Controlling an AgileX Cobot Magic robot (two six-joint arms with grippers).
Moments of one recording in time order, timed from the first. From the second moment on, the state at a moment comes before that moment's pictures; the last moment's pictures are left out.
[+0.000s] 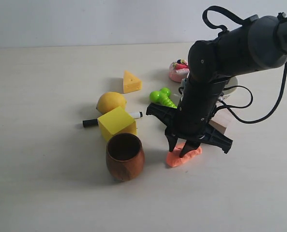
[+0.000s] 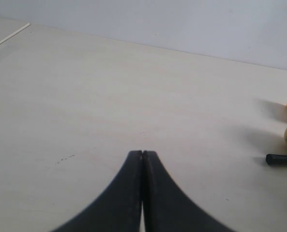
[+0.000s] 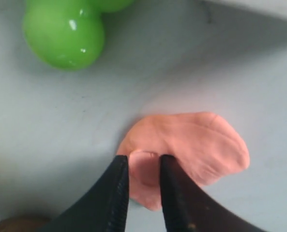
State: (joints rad) left arm 0.05 0.01 0.00 0.02 0.38 -0.15; right arm 0.56 1.97 -1.13 0.20 0.77 0.94
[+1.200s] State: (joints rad) left arm 0.05 0.01 0.00 0.02 0.38 -0.15; right arm 0.56 1.97 -1.13 0.21 0.78 0.91
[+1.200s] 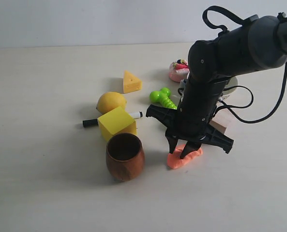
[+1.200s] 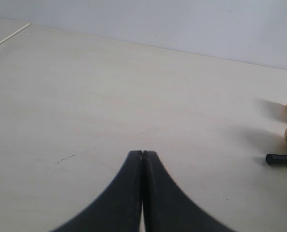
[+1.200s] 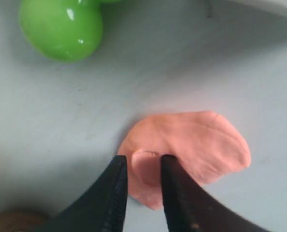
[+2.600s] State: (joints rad) left arm 0.05 0.01 0.00 0.02 0.38 -0.15; right arm 0.63 1.67 -1.13 -0.04 0.68 0.81
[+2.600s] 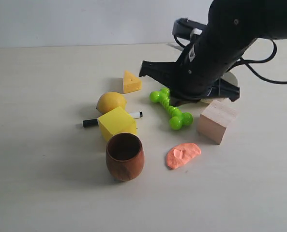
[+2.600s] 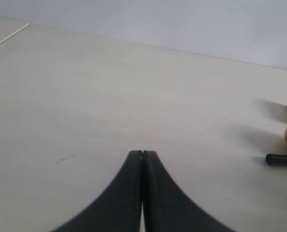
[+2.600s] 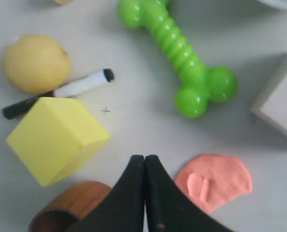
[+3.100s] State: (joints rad) left arm 0.05 0.01 0.00 0.02 0.38 -0.15; right arm 0.69 1.37 -1.13 -0.25 0.79 0.80
